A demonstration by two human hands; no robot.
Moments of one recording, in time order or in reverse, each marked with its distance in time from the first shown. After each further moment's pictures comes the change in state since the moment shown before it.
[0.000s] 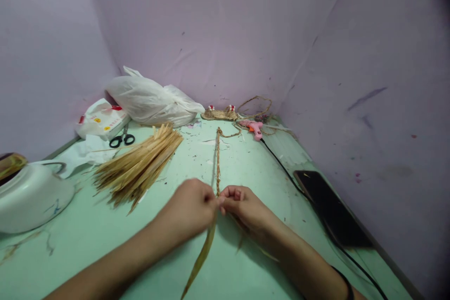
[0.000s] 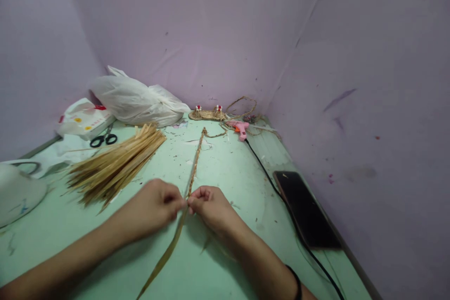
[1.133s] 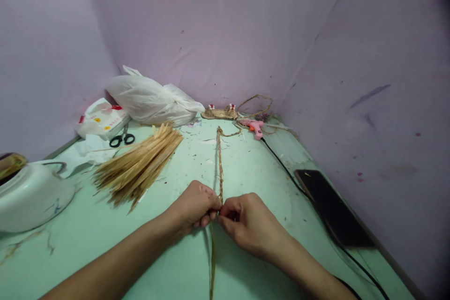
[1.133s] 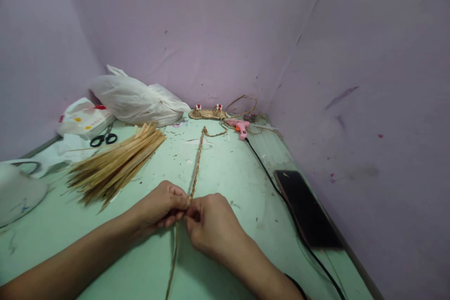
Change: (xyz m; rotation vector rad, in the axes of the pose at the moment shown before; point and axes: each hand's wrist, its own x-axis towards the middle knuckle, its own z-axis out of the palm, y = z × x) left_hand 0.018 -0.012 0.015 -0.596 -0.160 -0.227; right_hand -0.028 -0.007 -0.002 -0.870 -0.004 -0.298
